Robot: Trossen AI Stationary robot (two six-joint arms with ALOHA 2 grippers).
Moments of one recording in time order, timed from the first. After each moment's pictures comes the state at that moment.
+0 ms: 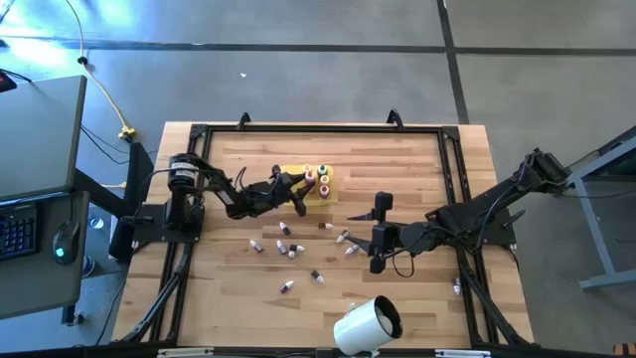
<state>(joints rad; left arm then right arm) 0.12 1.95 0.49 1.40 -0.44 -0.15 0.46 1.29 0.90 0.03 0.63 -0.16</state>
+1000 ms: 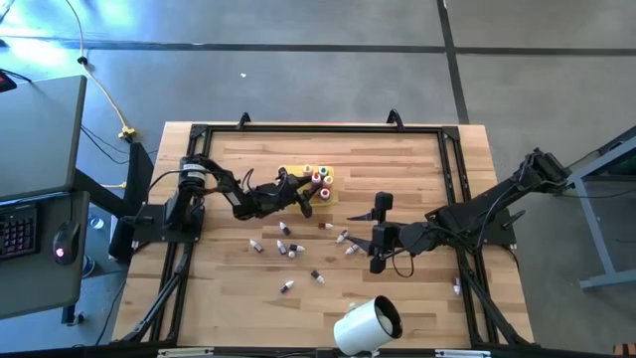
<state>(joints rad) 0.12 2.04 0.55 1.40 -0.43 -0.21 0.46 1.29 0.90 0.02 0.63 -0.16</state>
